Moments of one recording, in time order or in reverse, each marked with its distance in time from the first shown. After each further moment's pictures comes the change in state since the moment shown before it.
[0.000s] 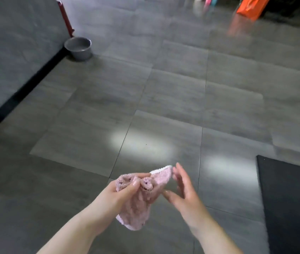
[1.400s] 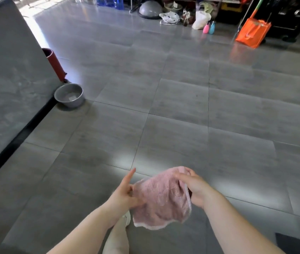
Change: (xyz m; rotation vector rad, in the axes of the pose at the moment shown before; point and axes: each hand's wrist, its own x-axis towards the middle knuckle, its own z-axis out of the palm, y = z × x) left_hand 0.399 0.244 -0.061 0.084 0.051 -0.183; right_hand 0.410 -0.301 -0.111 0.269 0.103 0.330
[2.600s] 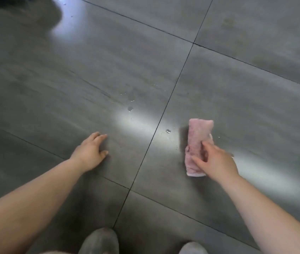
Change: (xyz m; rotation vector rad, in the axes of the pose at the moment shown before) left_hand 0.643 -0.304 -0.277 1.000 0.265 -0.193; right_hand 0.706 0.146 -0.025 -1.613 0.254 -0.293
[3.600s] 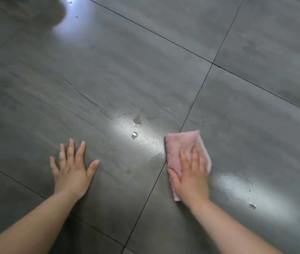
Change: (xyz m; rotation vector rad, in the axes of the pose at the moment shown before) left_hand 0.064 -0.026 0.023 -0.122 0.367 -0.277; right_hand 0.092 -0.070 0.064 -0.057 0.224 -0.157
